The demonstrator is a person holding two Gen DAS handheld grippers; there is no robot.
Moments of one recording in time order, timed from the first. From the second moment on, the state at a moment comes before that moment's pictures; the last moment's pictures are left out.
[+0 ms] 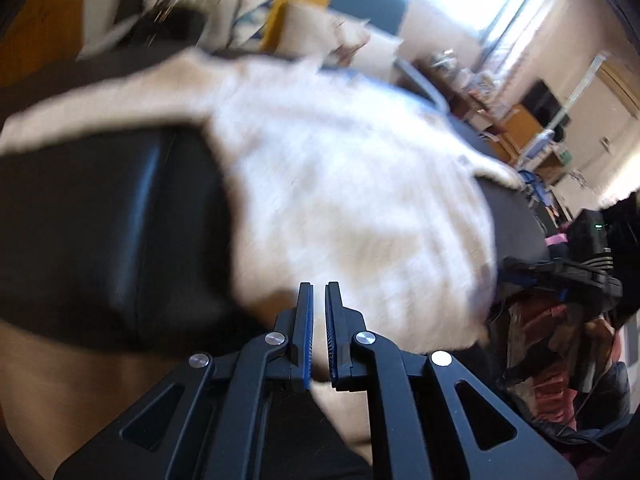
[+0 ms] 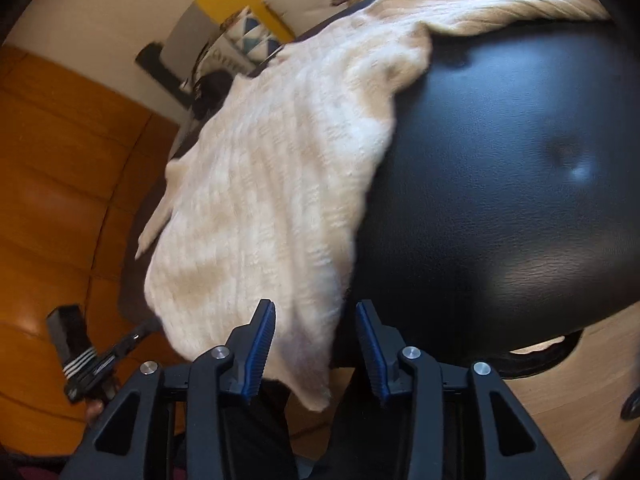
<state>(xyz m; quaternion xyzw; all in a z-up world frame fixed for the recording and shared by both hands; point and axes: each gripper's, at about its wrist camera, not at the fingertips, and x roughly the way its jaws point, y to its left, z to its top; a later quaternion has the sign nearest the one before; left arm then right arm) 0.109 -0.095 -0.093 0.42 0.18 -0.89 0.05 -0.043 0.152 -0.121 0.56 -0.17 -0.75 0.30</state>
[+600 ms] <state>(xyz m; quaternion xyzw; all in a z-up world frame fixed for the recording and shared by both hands) -0.191 -0.190 -0.095 0.46 0.09 -0.88 -0.02 -0.106 0.198 -0.095 0.54 -0.16 -0.80 0.20</state>
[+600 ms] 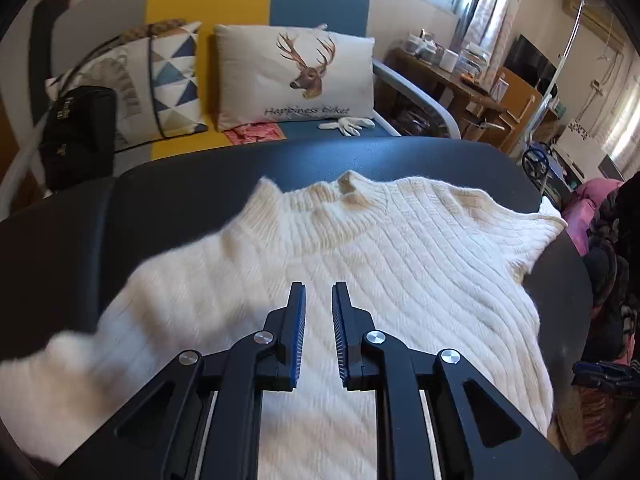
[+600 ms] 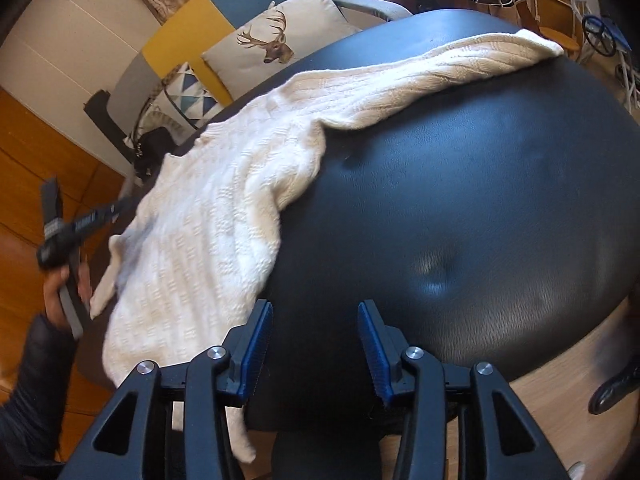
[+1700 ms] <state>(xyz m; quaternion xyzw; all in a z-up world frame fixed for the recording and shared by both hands) -0.262 -0.199 -0.139 0.48 0.01 -0.87 0.05 -0.331 -0.062 -0.105 0.53 0.08 -0.81 0.24</state>
